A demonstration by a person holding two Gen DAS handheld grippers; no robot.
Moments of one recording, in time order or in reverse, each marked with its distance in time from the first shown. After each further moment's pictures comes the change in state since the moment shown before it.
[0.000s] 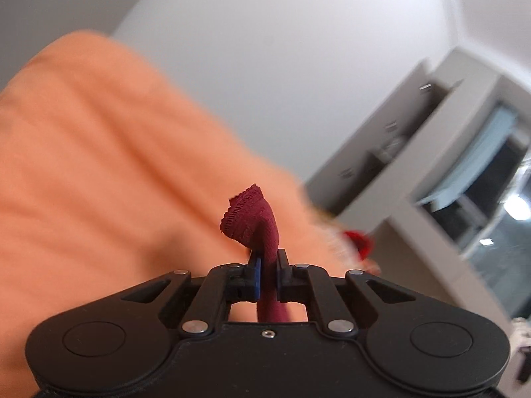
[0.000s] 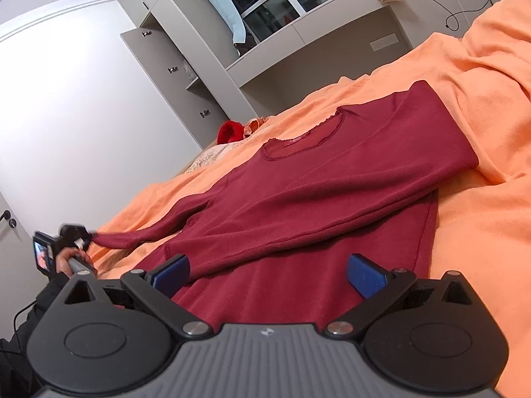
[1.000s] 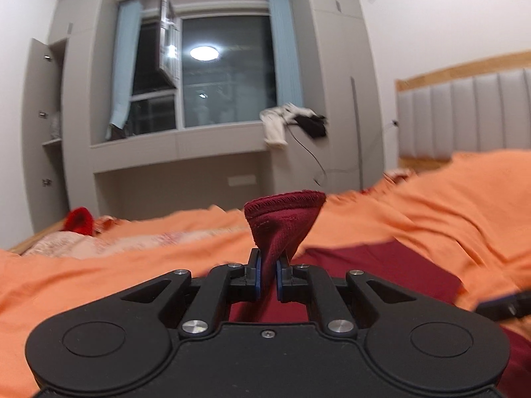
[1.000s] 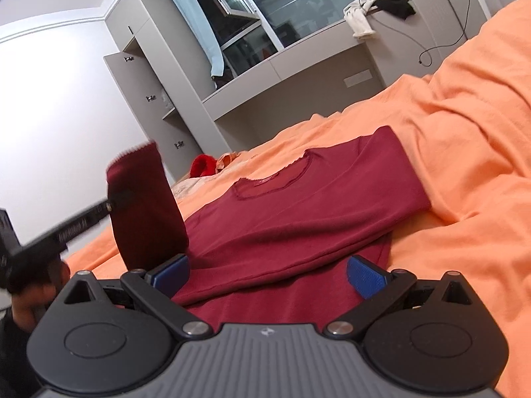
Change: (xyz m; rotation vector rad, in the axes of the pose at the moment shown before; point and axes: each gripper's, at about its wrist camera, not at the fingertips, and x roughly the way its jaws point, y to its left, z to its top) left arm -0.212 -0.194 -0.263 0.989 0.279 -0.888; right arm -0.022 0.001 0.010 -0.016 -0.142 -0.135
